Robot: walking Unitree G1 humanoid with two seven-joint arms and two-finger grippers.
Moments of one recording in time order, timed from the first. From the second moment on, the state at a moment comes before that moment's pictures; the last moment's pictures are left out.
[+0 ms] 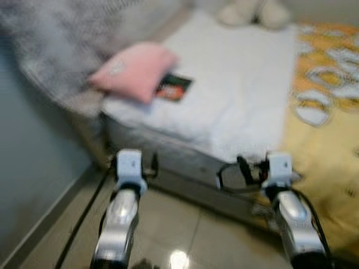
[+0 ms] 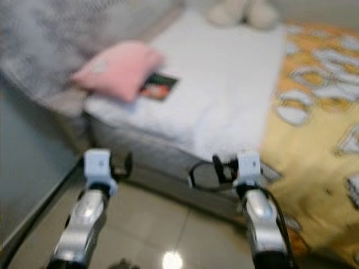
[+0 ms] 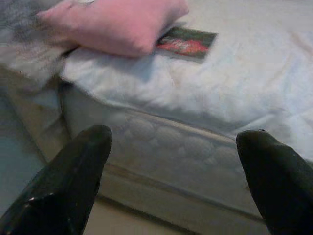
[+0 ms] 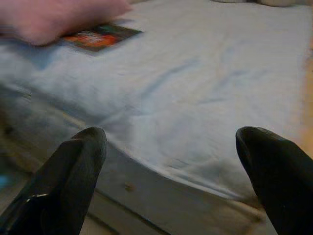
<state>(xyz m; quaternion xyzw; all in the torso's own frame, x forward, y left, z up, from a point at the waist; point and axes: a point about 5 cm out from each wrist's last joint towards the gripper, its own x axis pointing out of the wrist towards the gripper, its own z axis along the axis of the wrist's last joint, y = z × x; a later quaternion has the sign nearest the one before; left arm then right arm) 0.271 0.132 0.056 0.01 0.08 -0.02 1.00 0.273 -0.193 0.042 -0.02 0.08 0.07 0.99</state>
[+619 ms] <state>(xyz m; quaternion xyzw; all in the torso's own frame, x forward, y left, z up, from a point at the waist) 0.251 0.142 0.047 0.10 0.08 -0.03 0.99 0.267 -0.173 0.041 0.02 0.07 0.14 0.99</state>
